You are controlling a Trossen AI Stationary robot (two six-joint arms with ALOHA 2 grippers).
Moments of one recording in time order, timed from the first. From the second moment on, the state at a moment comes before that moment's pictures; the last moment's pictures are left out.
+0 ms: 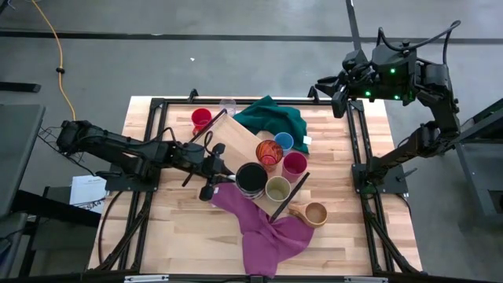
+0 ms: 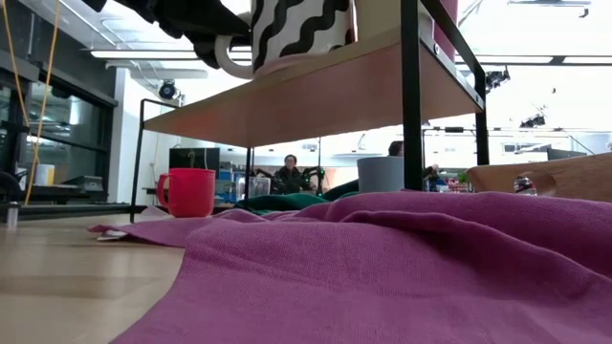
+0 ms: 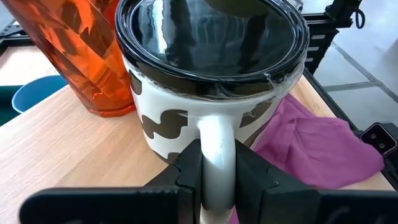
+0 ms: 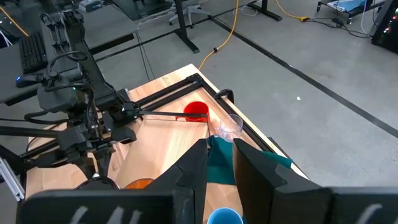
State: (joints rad) left arm -0.01 1.18 0.75 -0.04 0.05 0.01; right arm -0.22 1.41 2.27 -1.31 0.18 0.24
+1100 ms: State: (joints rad) left arm -0.01 1.18 0.75 -0.05 0.02 0.00; right arm -0.22 1.41 2.27 -1.31 0.18 0.23
